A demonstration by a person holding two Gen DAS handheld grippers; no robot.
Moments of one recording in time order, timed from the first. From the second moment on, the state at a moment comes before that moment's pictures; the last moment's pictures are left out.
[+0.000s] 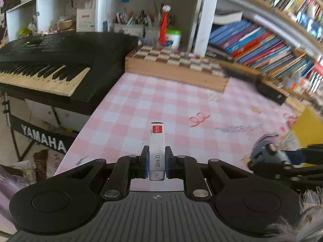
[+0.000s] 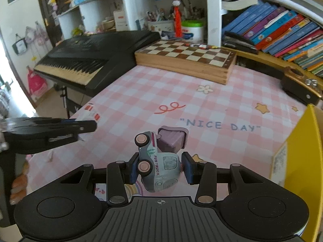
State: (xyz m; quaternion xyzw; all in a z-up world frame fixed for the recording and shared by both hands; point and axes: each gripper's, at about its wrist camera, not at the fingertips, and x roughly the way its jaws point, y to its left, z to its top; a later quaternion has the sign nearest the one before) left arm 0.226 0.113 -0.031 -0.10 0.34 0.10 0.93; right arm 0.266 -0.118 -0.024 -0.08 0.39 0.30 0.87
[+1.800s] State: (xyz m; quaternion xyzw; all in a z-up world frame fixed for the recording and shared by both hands) left arm 0.015 0.051 0.018 -0.09 0.30 -0.23 0.92; right arm 0.002 -0.175 0.001 0.06 0.38 0.11 0.91
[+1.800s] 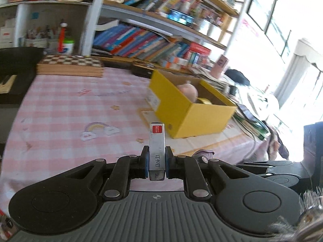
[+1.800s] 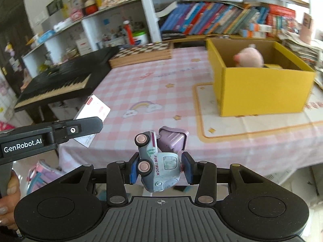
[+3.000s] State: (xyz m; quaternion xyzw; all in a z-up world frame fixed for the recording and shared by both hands) left arm 0.055 -0.076 0.016 -0.05 0.32 -0.33 0.88; right arm -0.001 -0.290 -0.004 0.11 0.40 0.01 0.91
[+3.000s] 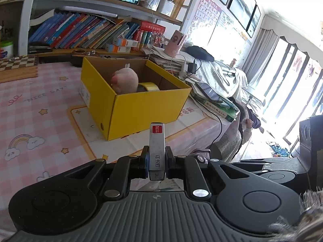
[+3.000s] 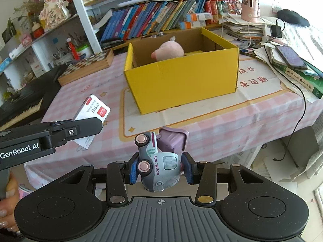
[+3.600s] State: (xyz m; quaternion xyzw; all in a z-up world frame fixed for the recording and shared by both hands) left arm 0.099 -0.146 0.022 -0.04 0.31 -0.32 0.90; right arm 0.047 -0.358 -0.001 0.09 0.38 0.03 0.92
